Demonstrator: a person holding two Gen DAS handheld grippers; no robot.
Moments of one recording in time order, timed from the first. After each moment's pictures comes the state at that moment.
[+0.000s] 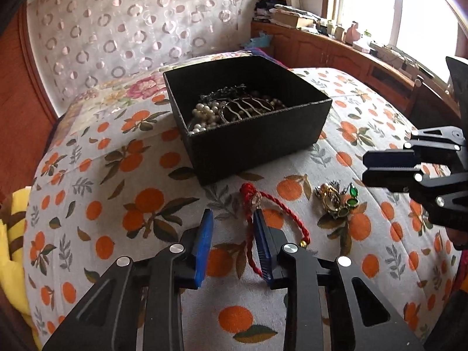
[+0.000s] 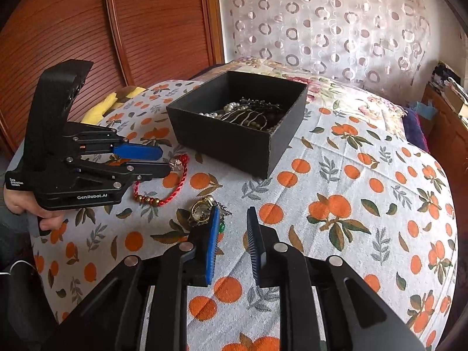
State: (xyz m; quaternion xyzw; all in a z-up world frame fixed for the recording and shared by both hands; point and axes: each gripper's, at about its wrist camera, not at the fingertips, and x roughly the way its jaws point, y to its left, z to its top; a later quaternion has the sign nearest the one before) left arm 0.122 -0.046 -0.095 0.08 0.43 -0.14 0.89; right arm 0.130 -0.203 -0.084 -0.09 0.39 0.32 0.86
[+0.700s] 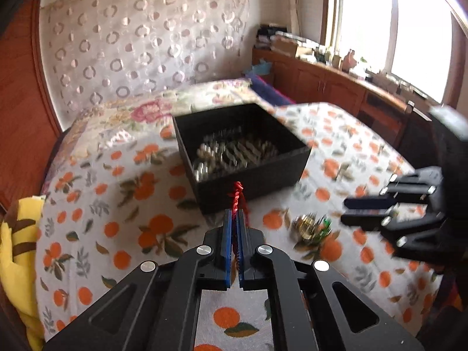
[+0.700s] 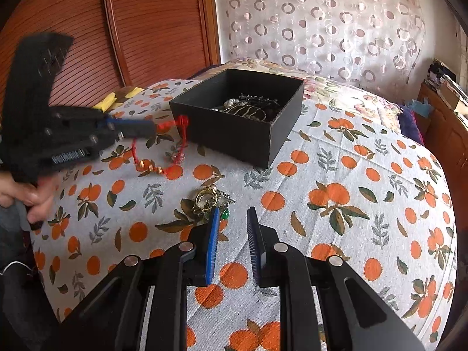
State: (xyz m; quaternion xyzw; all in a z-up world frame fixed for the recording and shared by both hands) left arm 0.106 -0.041 -0.050 0.05 0.36 -0.14 0.92; right arm 0.117 -0.204 -0.087 -0.09 0.39 0.31 0.86
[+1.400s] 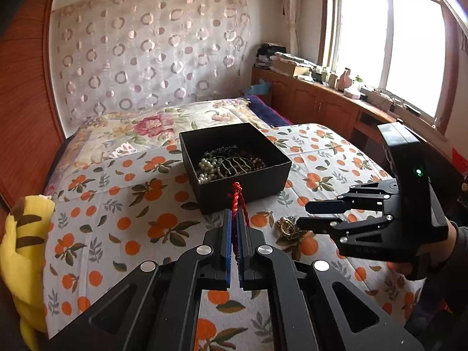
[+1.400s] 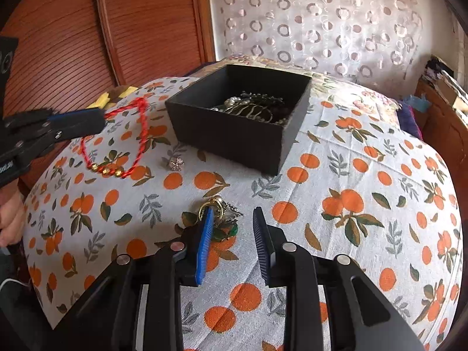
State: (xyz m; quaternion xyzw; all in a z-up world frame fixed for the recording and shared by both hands) left arm 0.065 -0.030 -0.031 0.02 0.32 -0.15 0.93; right arm 0.130 -0.185 -0.094 -0.09 0.41 0.30 0.86
